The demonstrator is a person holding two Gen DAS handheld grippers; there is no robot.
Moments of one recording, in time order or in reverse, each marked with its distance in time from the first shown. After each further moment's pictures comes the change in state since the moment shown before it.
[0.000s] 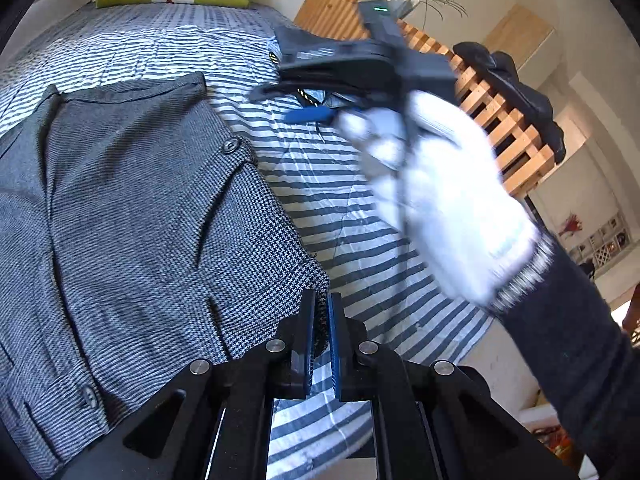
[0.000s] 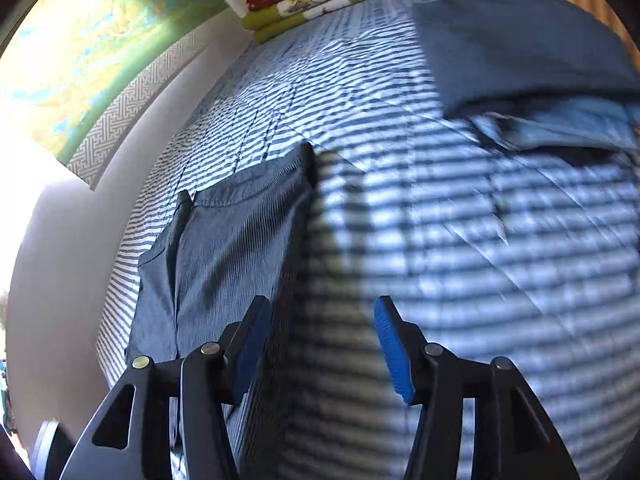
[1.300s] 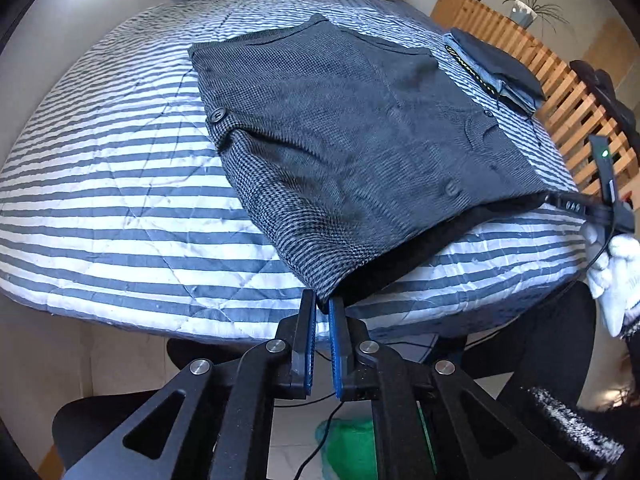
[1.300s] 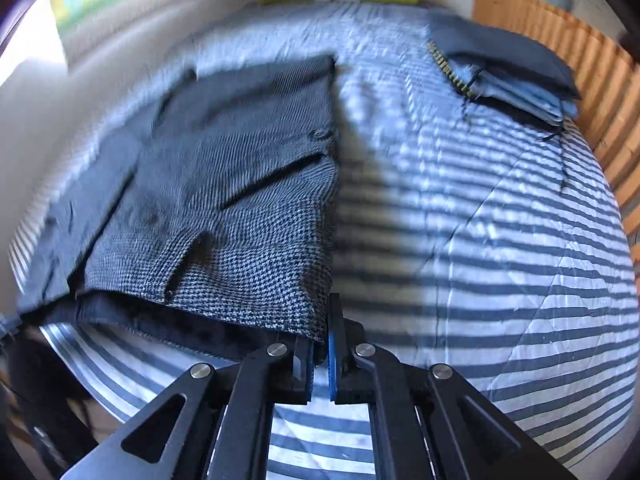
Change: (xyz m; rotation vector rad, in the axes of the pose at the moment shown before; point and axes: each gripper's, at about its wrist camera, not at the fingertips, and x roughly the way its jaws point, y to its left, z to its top) left arm -0.158 0.184 -0.146 -0.173 0.040 0.377; right arm -0.021 0.068 -0.208 -0.238 0.084 -0.392
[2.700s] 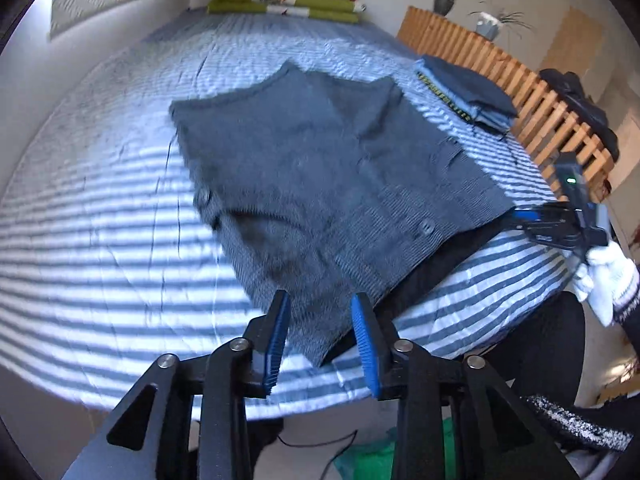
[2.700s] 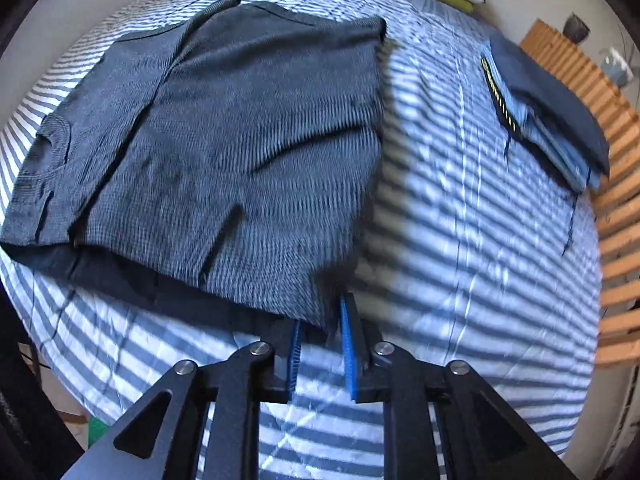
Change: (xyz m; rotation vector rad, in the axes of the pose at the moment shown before) left arm -0.016 0.027 0.037 0.087 -0.079 -0.053; right arm 0.001 0.029 0.025 -0.171 0.064 -0.115
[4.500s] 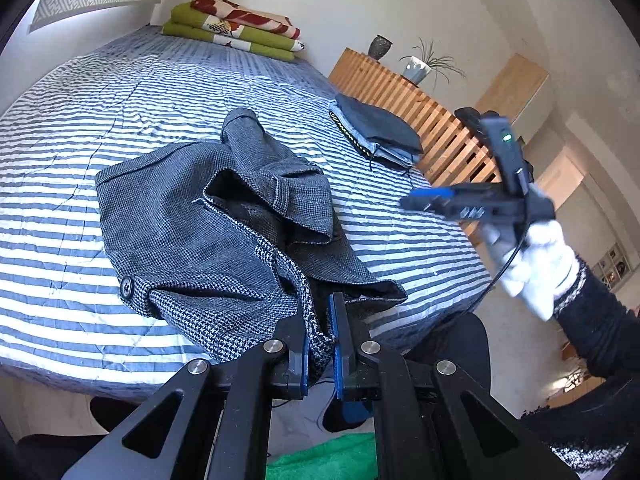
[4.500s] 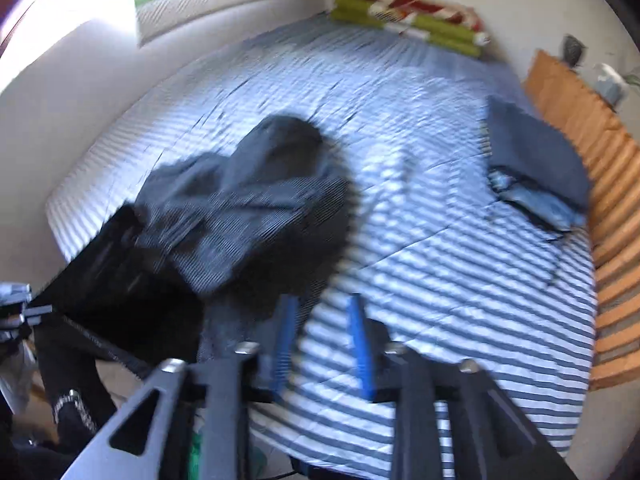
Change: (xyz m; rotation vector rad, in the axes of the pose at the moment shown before) left arm -0.077 -0.068 -0.020 0.001 -0.168 -0.312; right arm -0.097 0.028 0.017 -0.097 -0.152 0.177
